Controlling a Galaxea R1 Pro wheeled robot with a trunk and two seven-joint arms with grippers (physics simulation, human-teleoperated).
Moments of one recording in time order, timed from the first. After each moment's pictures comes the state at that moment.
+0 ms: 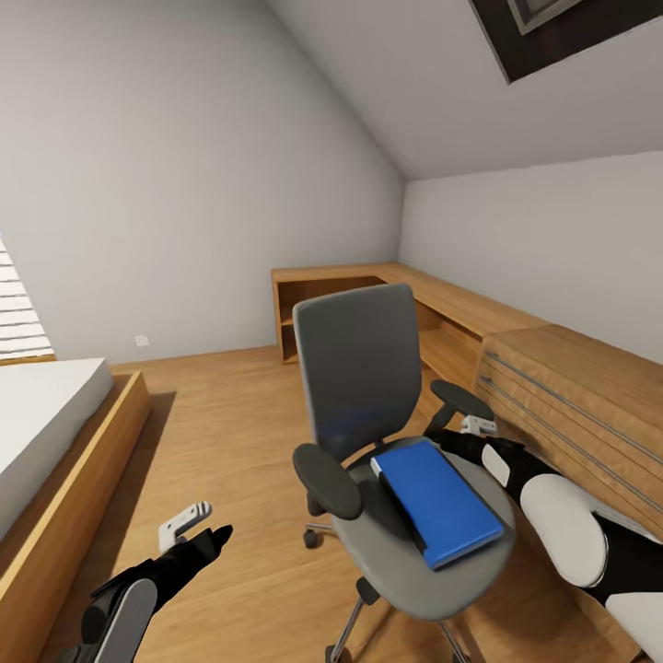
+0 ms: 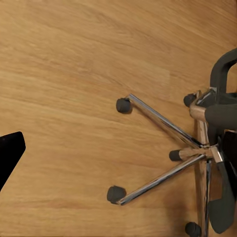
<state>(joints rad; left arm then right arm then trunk) -0.11 0.01 0.05 -1.54 0.70 0.69 0.38 -1.04 -0.13 -0.42 -0.14 0.14 0.22 0.26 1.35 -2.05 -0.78</state>
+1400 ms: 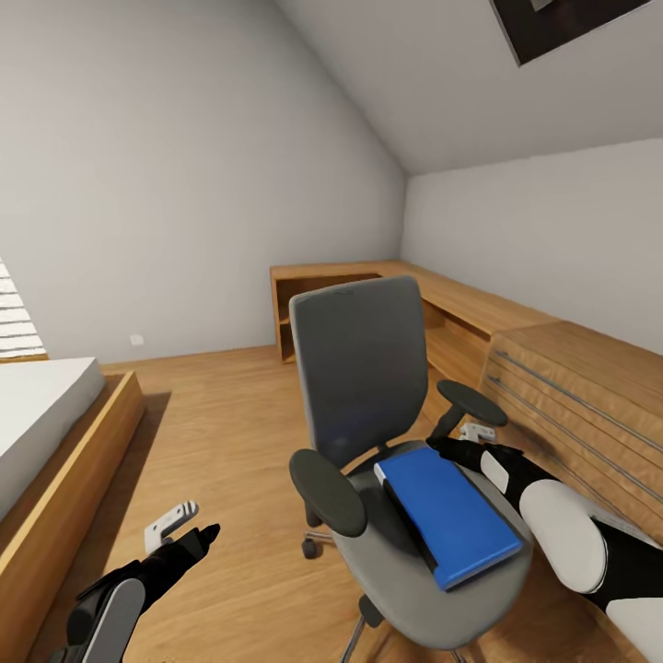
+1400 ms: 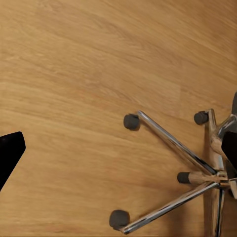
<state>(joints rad) -0.11 0.01 0.11 -1.54 0.71 0.69 0.39 -1.03 -0.13 -0.42 -0.13 0.15 0.22 0.26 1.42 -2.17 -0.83</state>
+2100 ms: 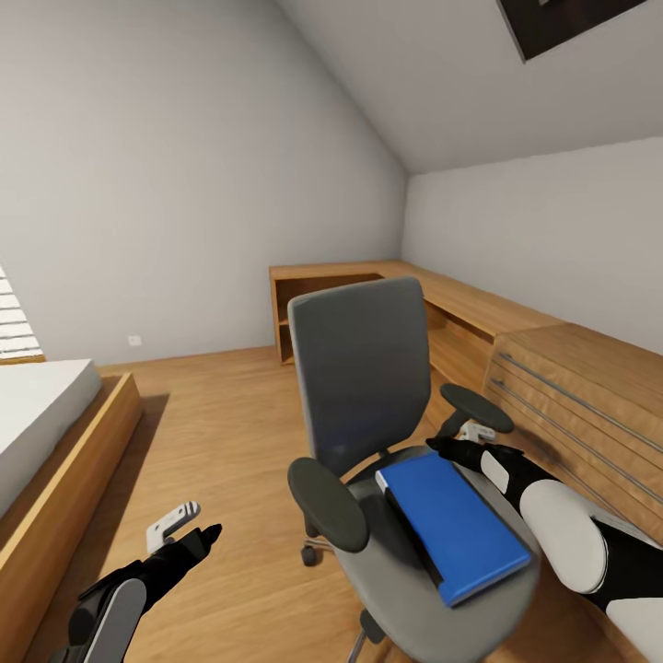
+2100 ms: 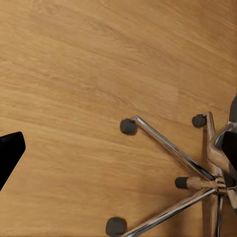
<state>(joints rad) -0.11 0.01 0.10 -1.54 0.70 0.69 0.38 -1.03 -0.13 -0.42 -0.13 0.15 0.22 0.26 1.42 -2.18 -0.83</state>
